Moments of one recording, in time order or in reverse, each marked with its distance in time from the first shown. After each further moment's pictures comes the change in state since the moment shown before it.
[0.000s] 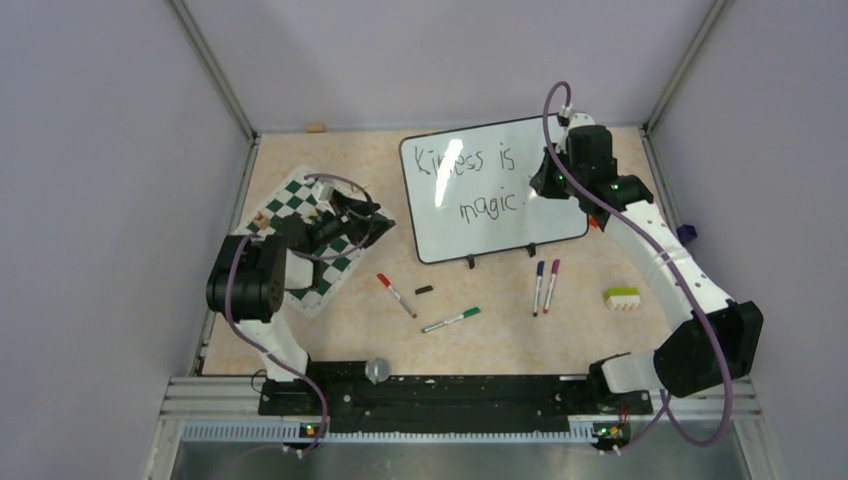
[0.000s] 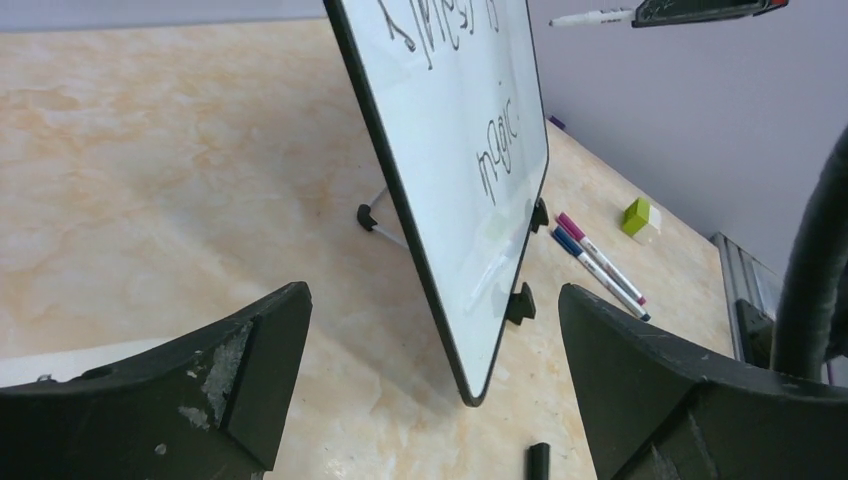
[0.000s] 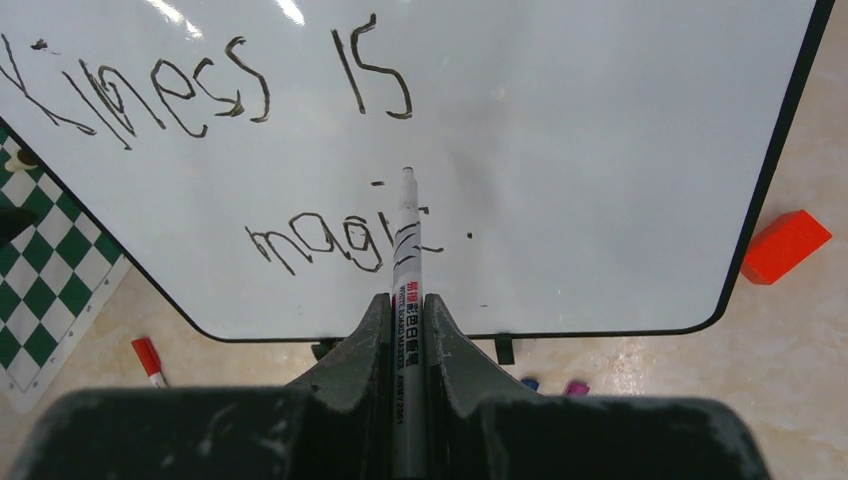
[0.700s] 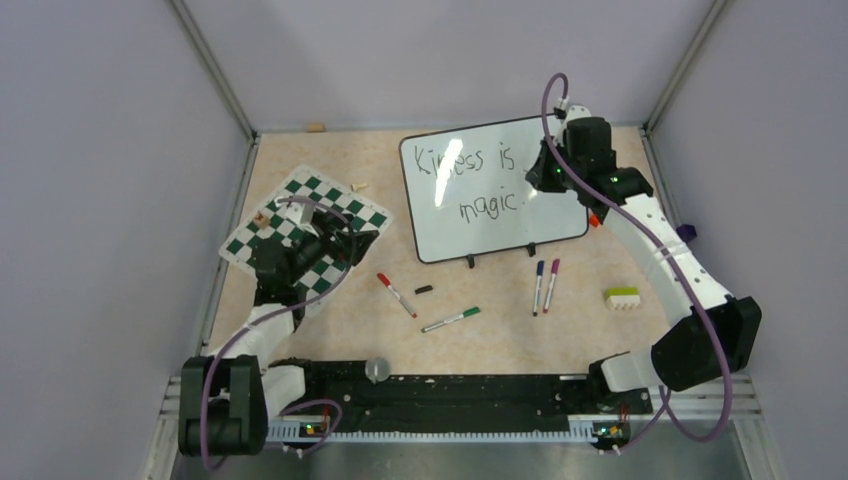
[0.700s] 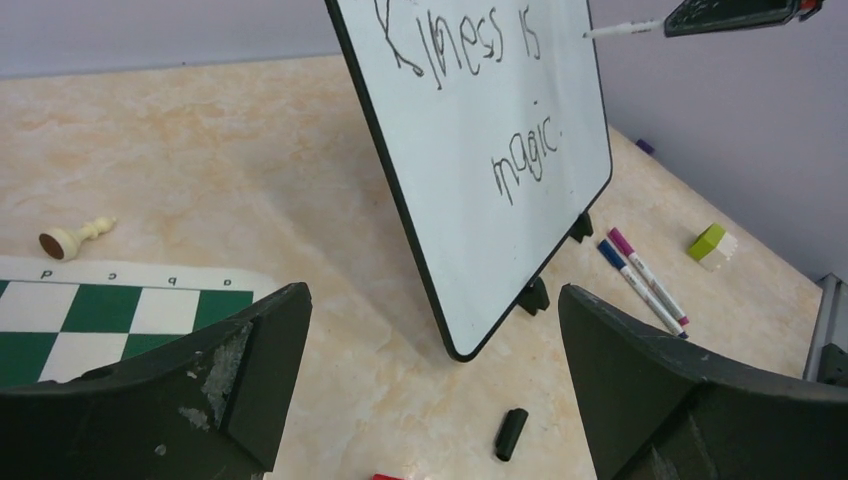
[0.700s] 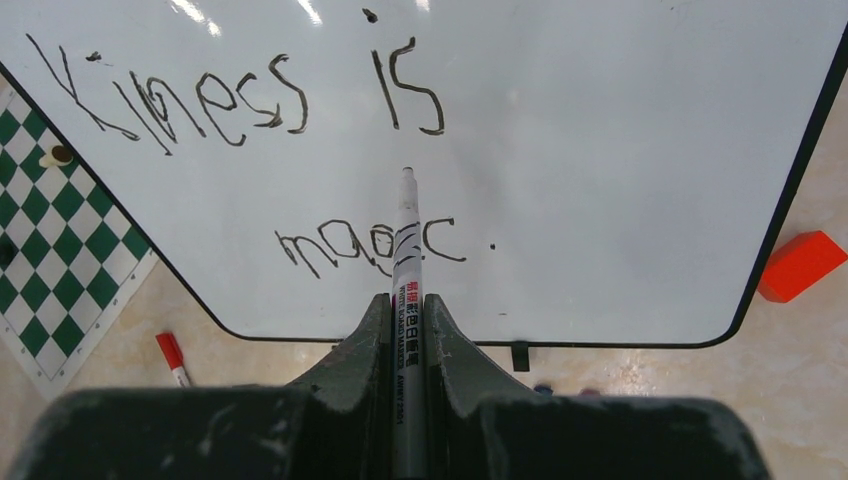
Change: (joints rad) left arm 0.041 -0.774 -0.276 -0.593 -0.243 0.233; right arm 0.018 0.034 0.079 -0.029 -0.032 0.000
